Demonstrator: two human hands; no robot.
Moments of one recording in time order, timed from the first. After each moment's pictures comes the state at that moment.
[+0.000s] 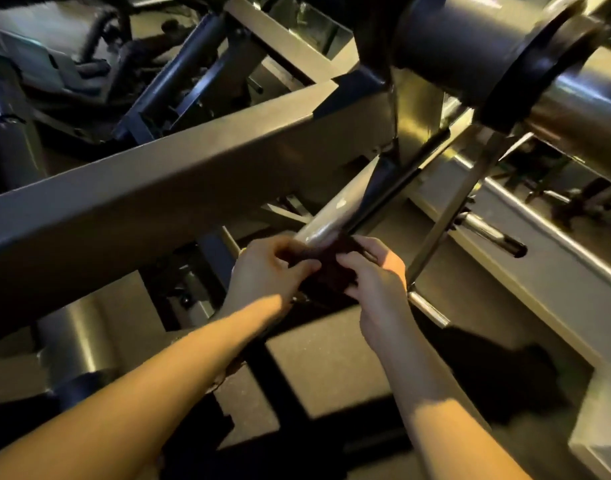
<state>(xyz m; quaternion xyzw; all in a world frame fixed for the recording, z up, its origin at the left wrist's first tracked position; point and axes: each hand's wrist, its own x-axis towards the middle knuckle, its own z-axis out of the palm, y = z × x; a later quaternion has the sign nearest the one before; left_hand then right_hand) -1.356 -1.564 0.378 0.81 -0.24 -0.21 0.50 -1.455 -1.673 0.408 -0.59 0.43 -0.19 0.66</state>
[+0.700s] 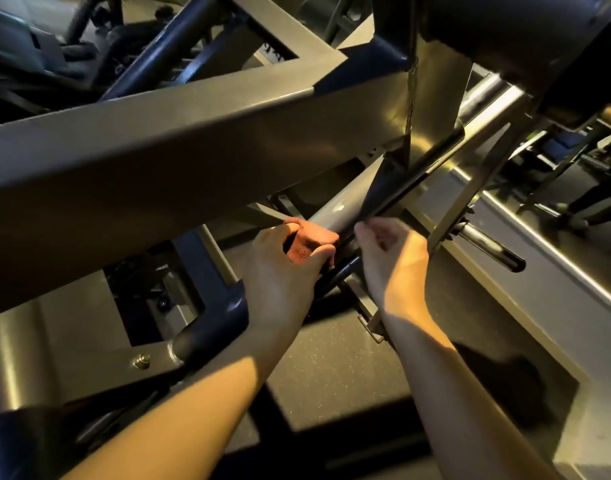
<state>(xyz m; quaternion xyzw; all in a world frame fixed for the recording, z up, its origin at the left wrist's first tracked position) -1.360 -1.626 0.340 0.80 -0.13 -0.06 0.58 -1.415 -1.743 0.369 -0.79 0.38 -0.28 0.39</state>
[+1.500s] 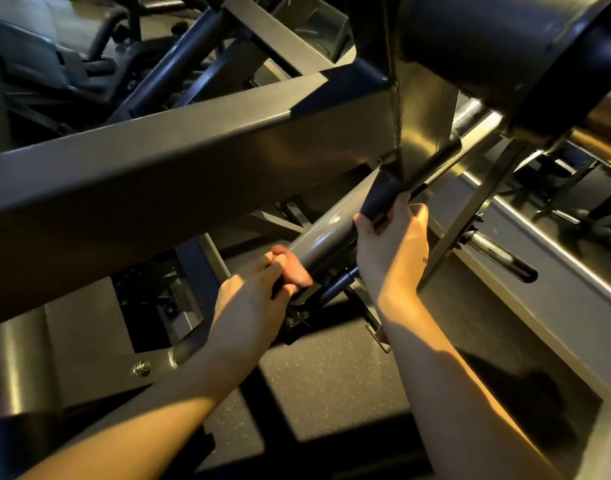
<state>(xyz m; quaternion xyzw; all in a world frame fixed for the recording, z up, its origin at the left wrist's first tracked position) -1.351 -1.596 0.316 0.86 -0.28 -0.07 0.41 -1.387 -1.767 0.377 -0.81 0.39 -0.33 0.28</state>
